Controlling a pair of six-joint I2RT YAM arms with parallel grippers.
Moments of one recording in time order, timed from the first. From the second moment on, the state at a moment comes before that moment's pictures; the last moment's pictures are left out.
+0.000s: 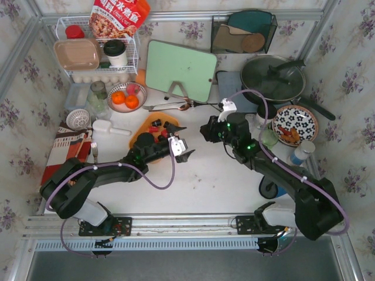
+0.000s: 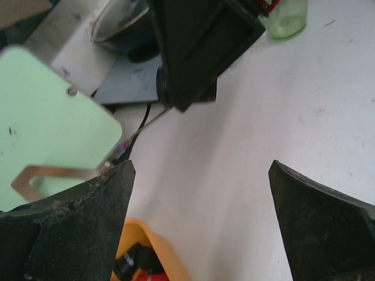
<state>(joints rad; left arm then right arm) -0.73 1.51 0.60 0.86 0.42 0.55 0.50 1.28 0.79 0.13 -0.07 0.37</state>
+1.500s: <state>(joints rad) -0.84 1.51 0.67 0.81 0.33 0.60 0.60 1.09 0.67 0.13 -0.18 0.48</state>
